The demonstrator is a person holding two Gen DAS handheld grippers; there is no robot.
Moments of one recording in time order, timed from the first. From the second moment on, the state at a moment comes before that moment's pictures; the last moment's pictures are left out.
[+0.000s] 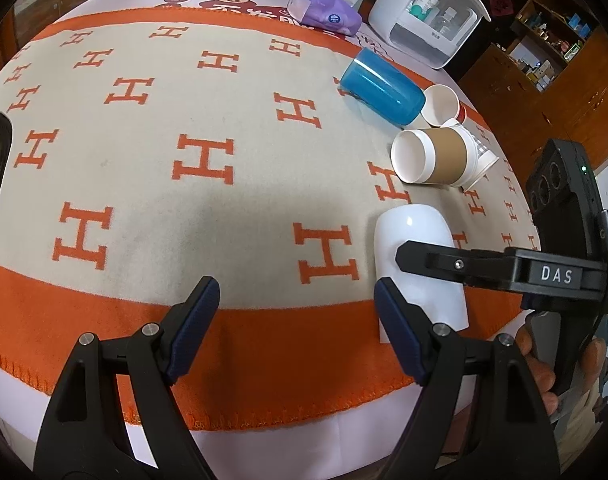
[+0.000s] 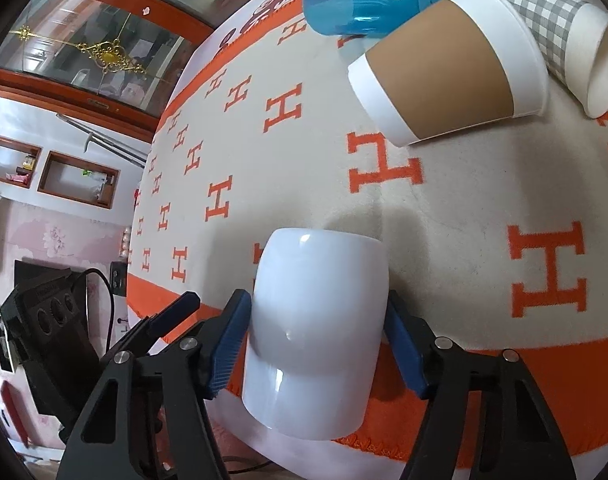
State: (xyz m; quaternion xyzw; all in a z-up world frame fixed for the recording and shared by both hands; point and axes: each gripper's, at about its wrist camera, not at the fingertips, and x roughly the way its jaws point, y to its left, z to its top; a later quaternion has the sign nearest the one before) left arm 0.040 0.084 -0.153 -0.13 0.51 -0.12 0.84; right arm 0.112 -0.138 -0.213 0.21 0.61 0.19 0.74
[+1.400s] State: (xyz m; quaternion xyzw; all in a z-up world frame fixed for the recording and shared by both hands) left arm 0.023 0.083 -0.145 -0.12 0.46 -0.08 0.87; right arm 0.013 -0.092 -0.191 -0.04 0.36 0.17 0.92
